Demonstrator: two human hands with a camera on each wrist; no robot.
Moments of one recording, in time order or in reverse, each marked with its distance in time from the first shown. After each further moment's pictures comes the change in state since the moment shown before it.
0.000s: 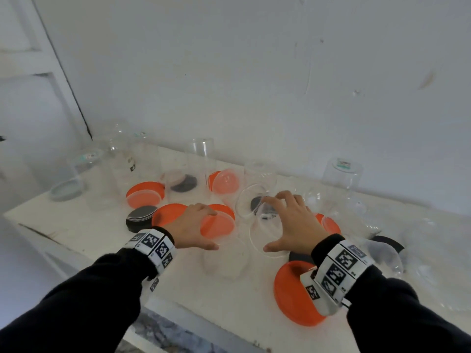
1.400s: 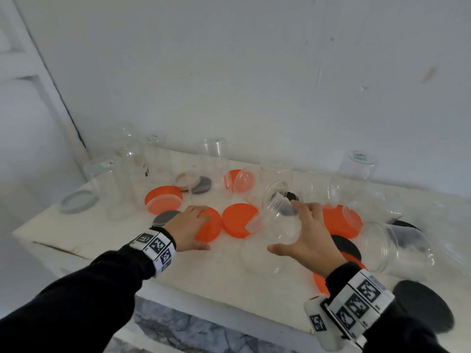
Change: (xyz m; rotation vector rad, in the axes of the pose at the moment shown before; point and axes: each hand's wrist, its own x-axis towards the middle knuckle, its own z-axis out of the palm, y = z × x) left_hand -0.020 -0.074 -0.034 0.477 -0.102 0.136; right_hand -0.022 -0.085 0.030 0.473 0.279 0.289
